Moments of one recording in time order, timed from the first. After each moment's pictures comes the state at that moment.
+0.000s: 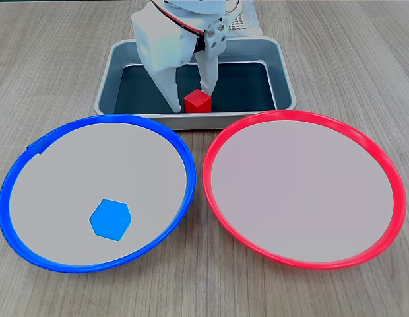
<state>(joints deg) 7.0 78.6 100.3 70.8 -128.3</state>
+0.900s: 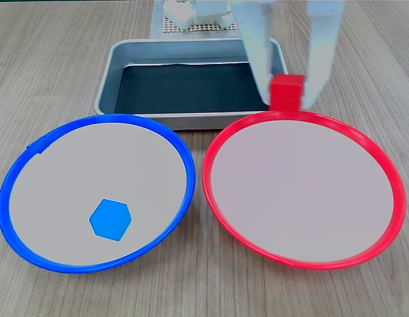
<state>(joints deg) -11.5 70.7 65.7 75.3 -49.5</state>
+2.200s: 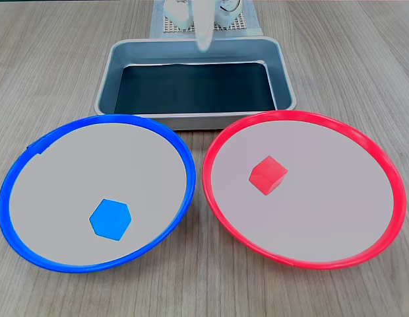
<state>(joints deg) 1.9 170.2 172.6 21.6 3.9</state>
